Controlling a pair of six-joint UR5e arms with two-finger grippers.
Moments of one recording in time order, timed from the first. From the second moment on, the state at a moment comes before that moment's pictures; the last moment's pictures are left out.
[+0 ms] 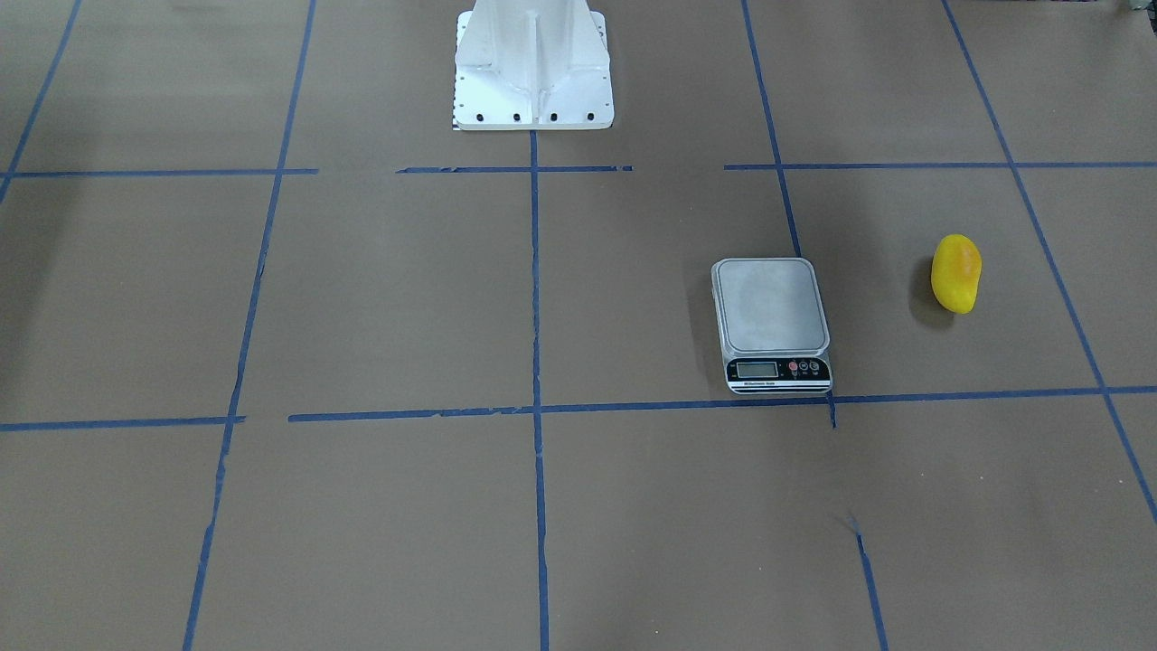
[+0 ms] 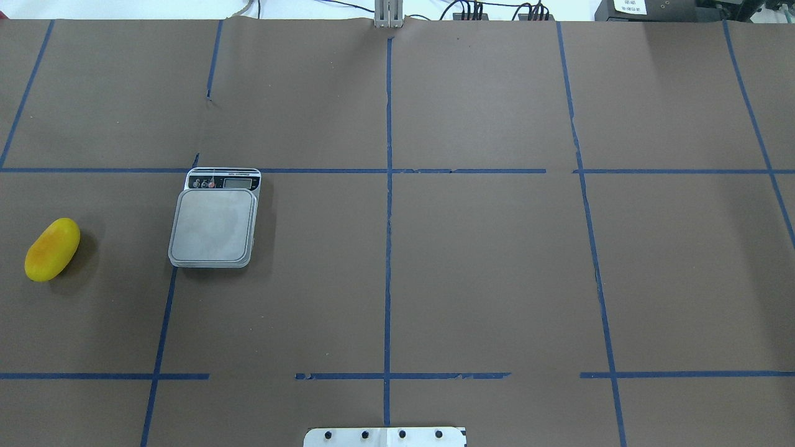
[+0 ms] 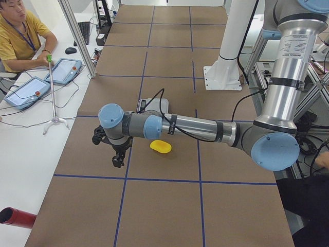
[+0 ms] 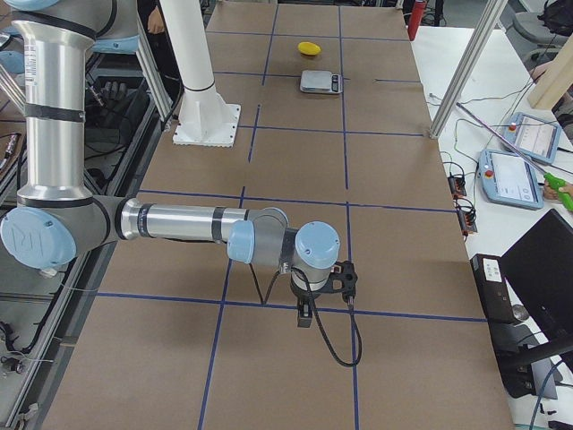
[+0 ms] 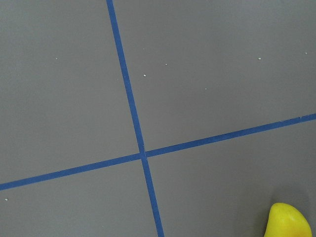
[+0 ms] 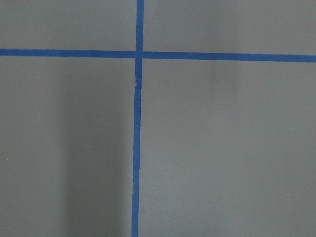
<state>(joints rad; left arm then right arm) -1.54 -1.71 -1.56 -1.57 -2.40 0.14 1.62 -1.66 1.66 -1.68 2.35 -0.12</state>
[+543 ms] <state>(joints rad) -1.47 -1.66 -1.57 -1.75 -2.39 0.13 1.62 -1.66 1.66 -1.68 2.35 -0.12</state>
